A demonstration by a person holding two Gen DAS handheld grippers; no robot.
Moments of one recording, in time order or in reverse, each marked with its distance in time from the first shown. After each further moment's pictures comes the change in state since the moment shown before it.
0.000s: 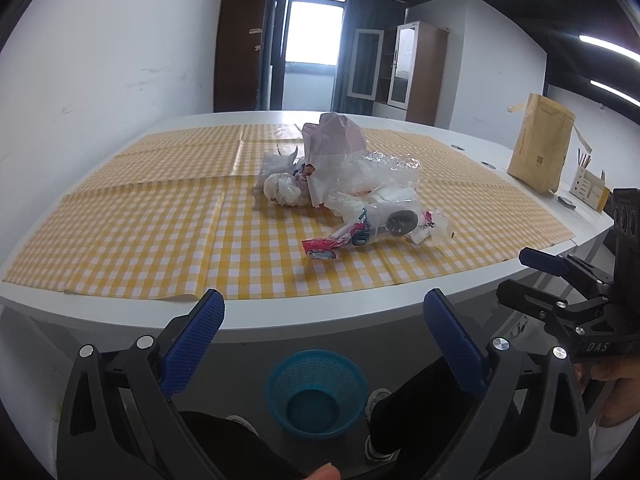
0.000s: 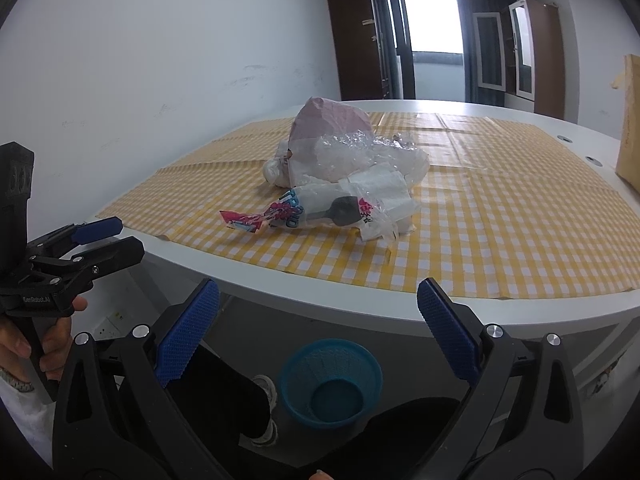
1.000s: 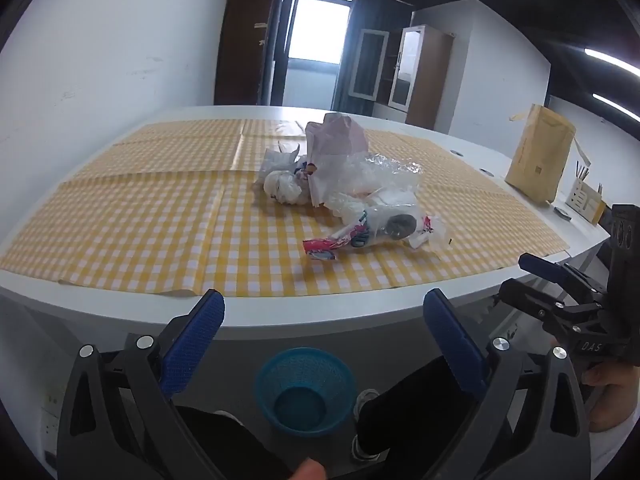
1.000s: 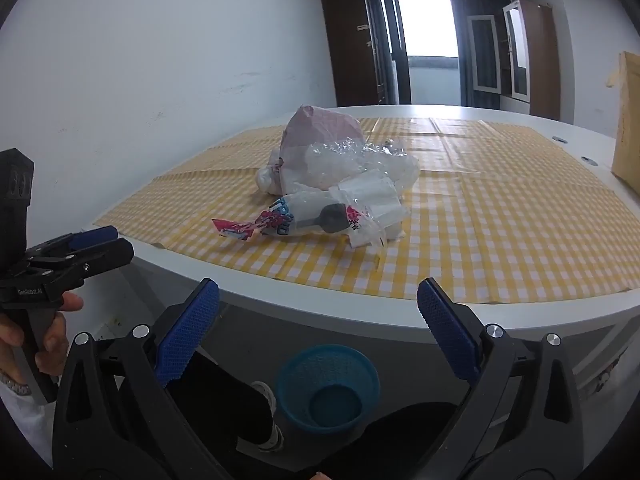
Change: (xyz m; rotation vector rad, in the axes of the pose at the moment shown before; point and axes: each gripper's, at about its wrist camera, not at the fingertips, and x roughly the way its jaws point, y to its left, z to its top) left arm 0.000 0.004 0.004 -0.032 0.008 -0.020; right arm -0.001 -0.006 0.002 0.012 -0.013 -0.013
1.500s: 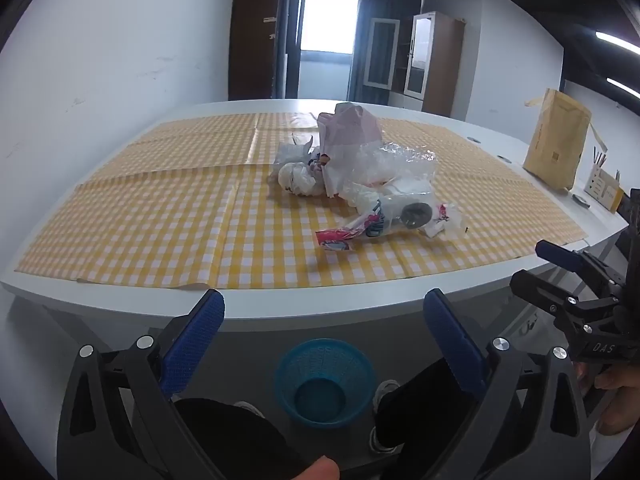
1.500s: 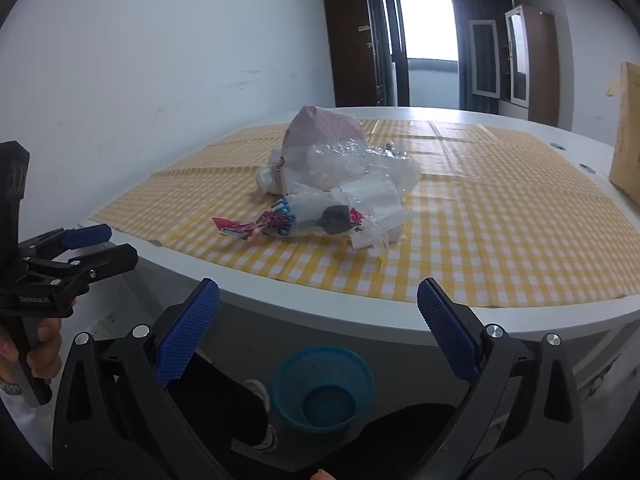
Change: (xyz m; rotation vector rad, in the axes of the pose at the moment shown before) left arm 0.000 -0.004 0.001 0.000 0.044 0.073; right arm 0.001 0.006 0.001 -0.045 -0.015 -0.046
